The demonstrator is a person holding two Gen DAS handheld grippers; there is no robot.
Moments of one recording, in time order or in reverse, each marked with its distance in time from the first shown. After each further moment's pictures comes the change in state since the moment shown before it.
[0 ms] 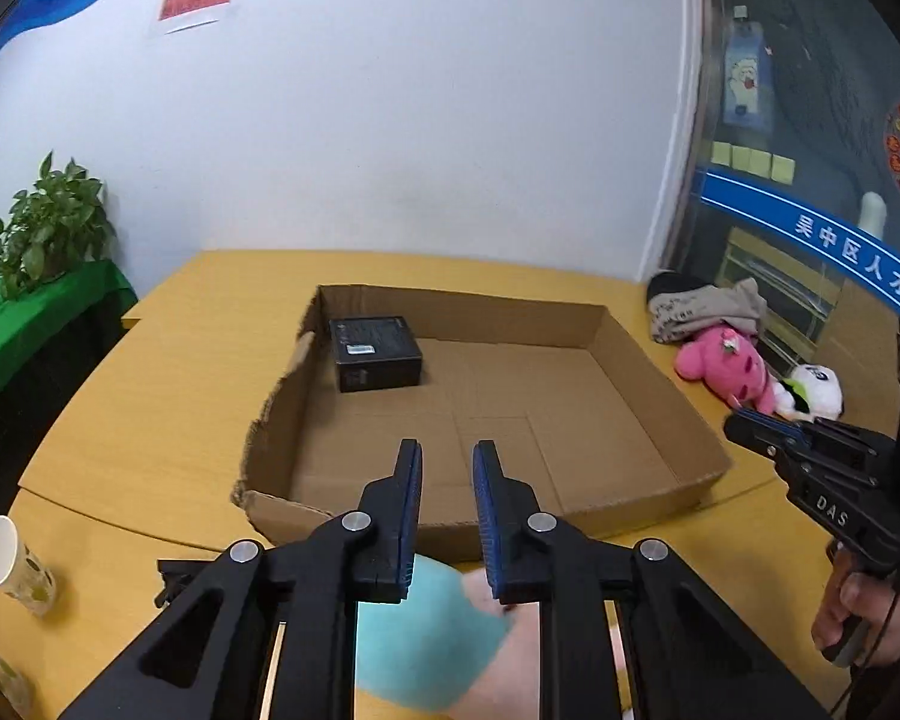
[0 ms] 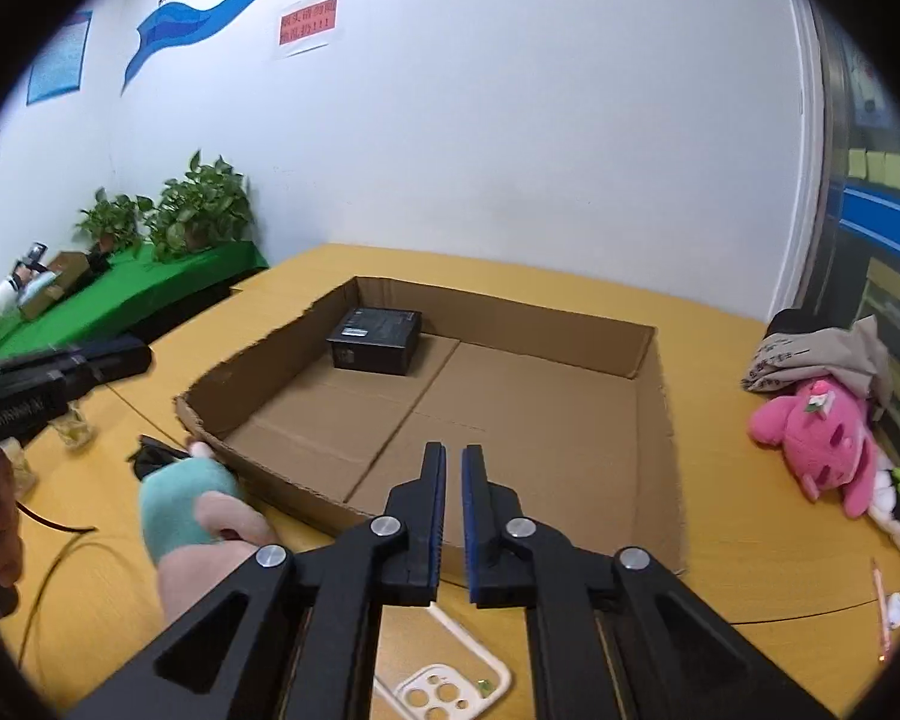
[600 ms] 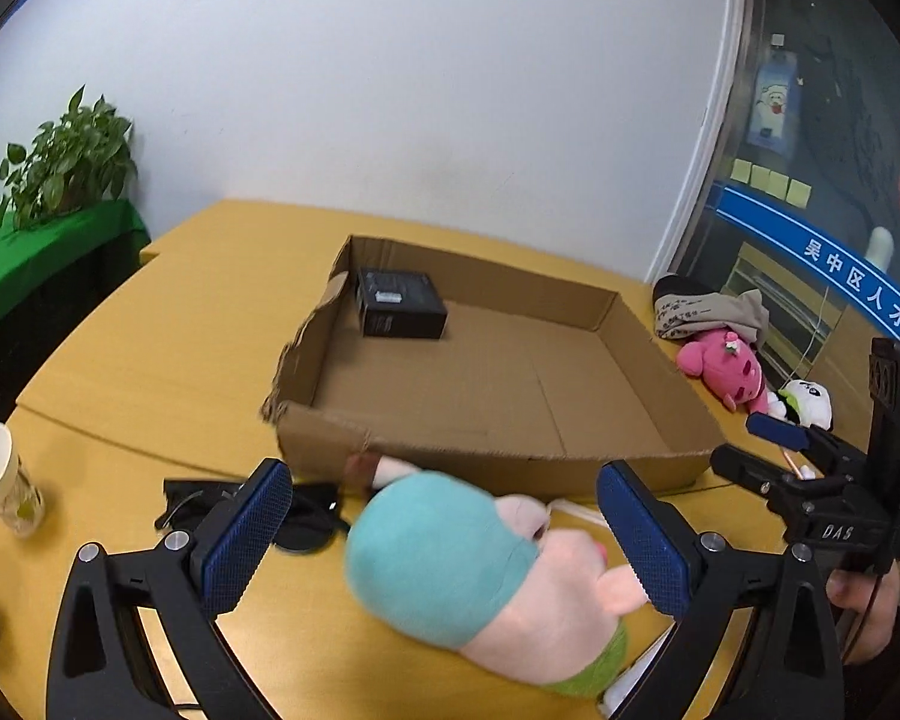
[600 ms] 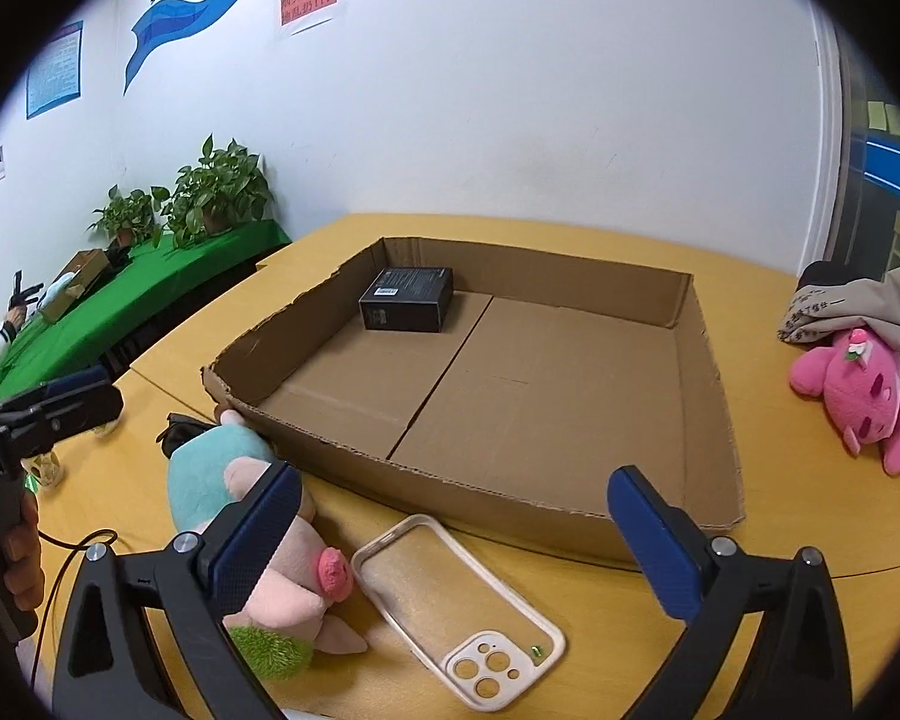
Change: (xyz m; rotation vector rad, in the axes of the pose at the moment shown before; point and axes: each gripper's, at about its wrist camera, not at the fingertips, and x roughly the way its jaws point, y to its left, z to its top) left arm -0.016 0.034 -0.040 -0.123 0.053 -0.006; right arm 0.013 0.011 -0.018 0.039 0.081 0.073
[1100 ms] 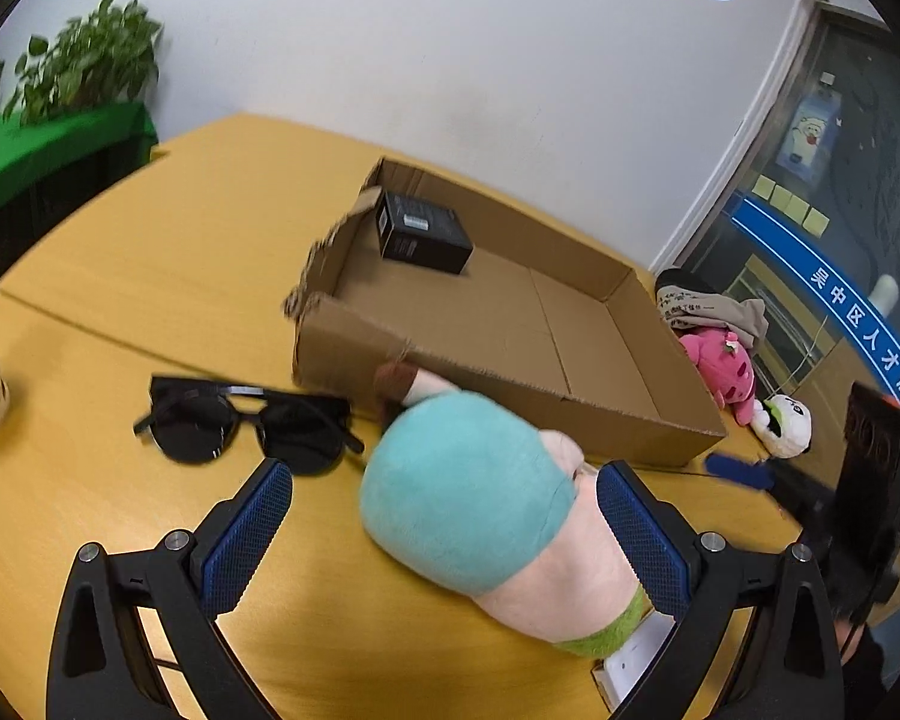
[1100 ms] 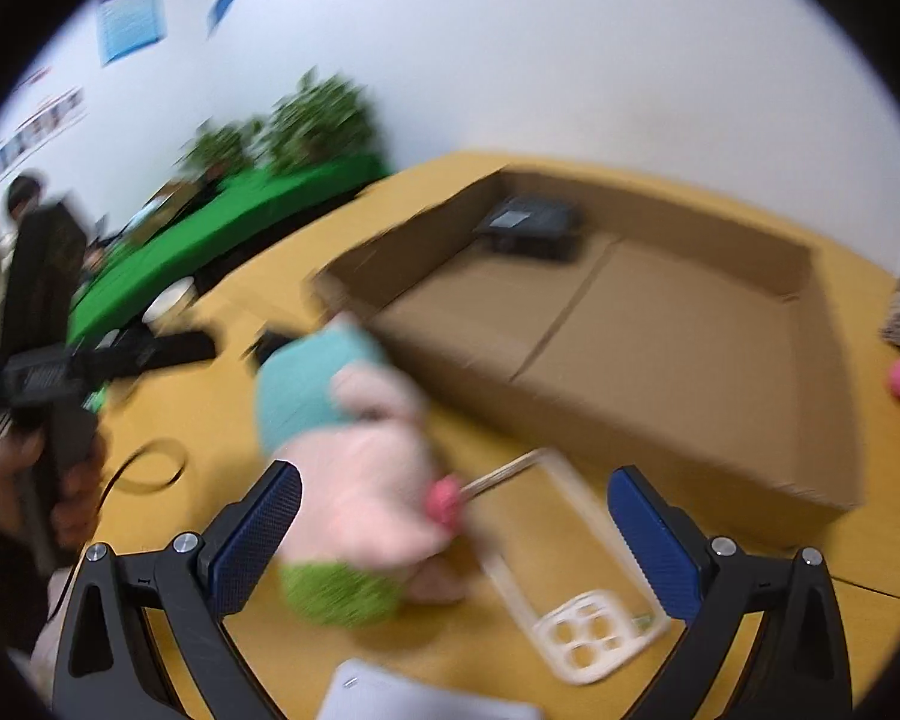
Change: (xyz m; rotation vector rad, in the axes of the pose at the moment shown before) left arm 0.022 0.038 -0.025 -0.161 0.122 -0.076; right arm 0.025 0.046 -0.029 -0.148 0.170 0.279
